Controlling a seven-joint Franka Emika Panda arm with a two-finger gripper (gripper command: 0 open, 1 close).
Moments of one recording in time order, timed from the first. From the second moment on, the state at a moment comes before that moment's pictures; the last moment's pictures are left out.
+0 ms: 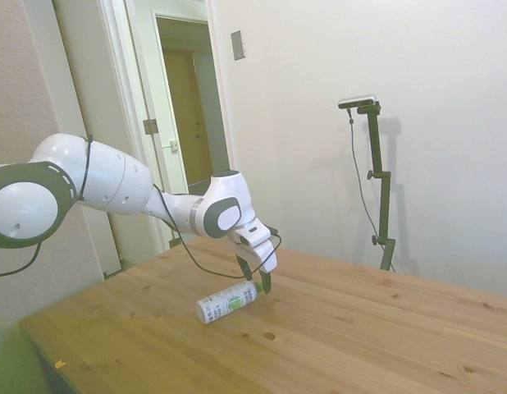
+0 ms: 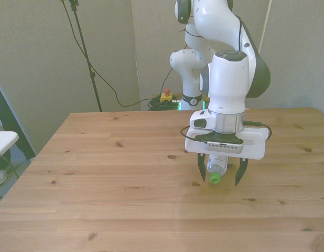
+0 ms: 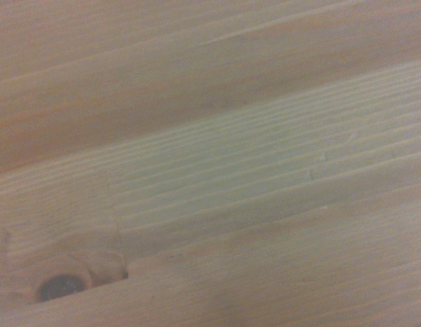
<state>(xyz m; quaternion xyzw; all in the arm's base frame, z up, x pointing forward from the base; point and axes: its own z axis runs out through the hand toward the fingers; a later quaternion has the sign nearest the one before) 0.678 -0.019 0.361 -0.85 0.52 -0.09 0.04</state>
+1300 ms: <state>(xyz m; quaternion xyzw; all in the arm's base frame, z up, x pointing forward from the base) 0.665 -0.033 0.372 -0.85 0.51 -0.11 0.04</state>
